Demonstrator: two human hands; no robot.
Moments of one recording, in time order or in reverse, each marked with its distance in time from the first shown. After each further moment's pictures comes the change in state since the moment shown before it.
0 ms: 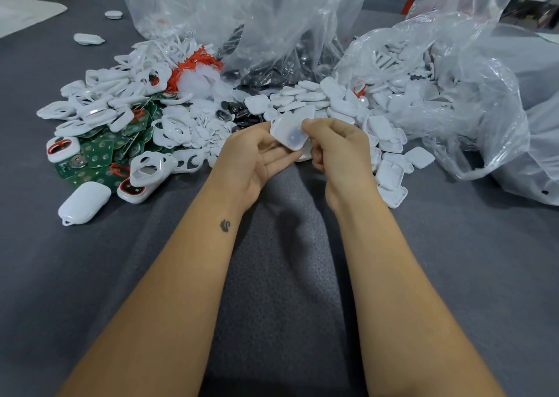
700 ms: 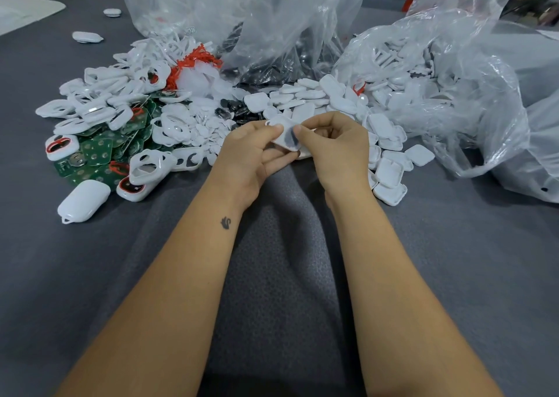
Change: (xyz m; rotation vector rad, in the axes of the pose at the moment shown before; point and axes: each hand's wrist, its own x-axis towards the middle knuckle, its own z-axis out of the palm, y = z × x) left_hand 0.001 -0.002 0.001 0.050 0.083 0.025; right_hand 0.000 0.005 0.002 -0.255 0.073 -0.134
